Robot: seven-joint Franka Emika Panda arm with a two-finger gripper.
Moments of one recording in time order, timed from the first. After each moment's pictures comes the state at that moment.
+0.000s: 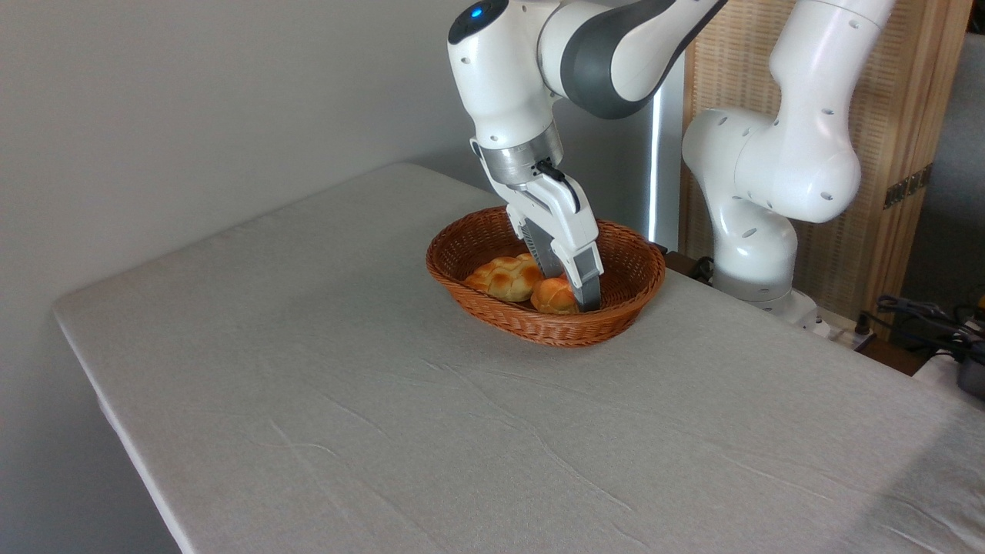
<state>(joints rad) -0.15 -0.57 -0.12 -2.61 -0.06 1.83 0.79</state>
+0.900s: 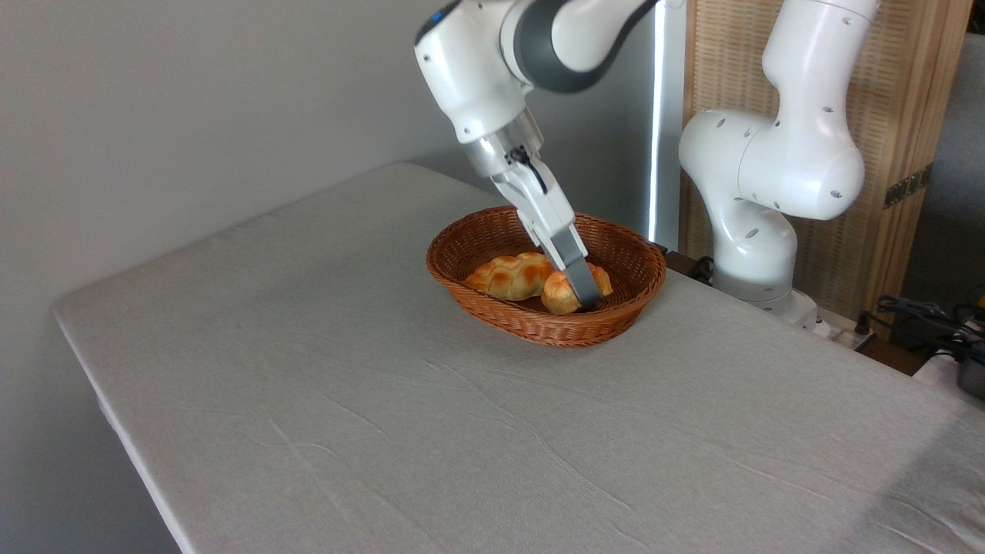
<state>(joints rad) -0.04 -0.53 -0.32 -2.51 0.06 1.71 0.86</state>
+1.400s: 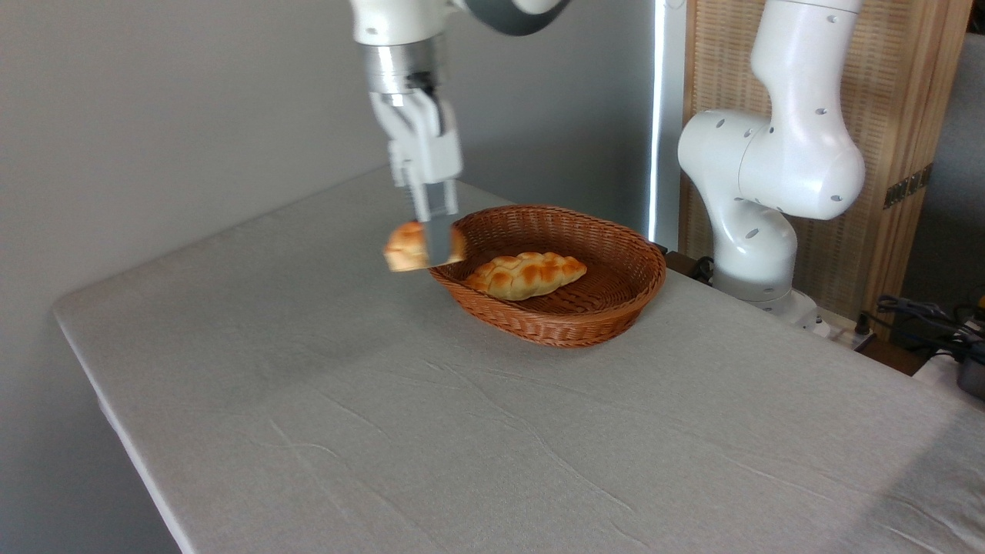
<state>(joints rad) -0.03 -0.29 -0.25 -2.10 -0.12 1.87 0.82</state>
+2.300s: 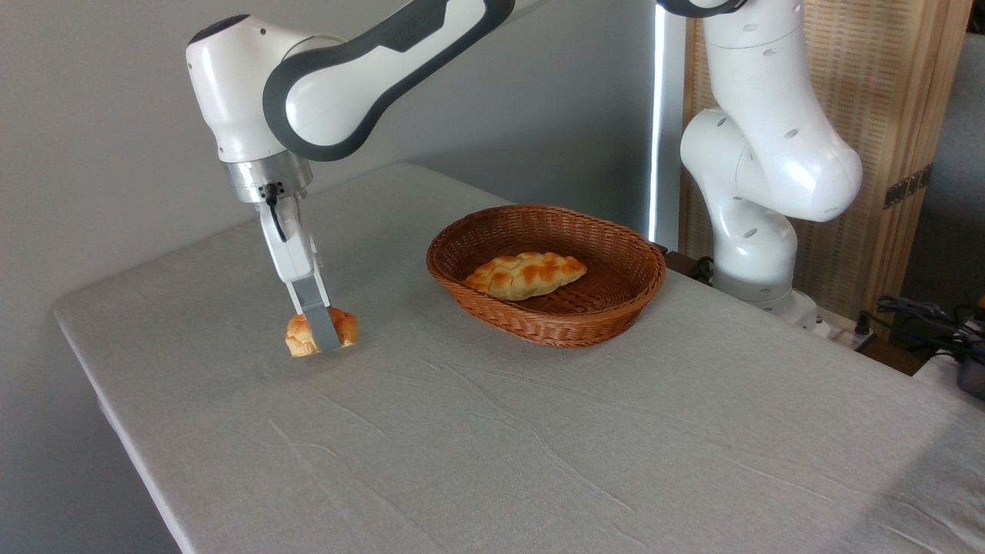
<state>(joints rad) -0.11 0.25 -0.35 -1.74 0.15 1.94 0.66</state>
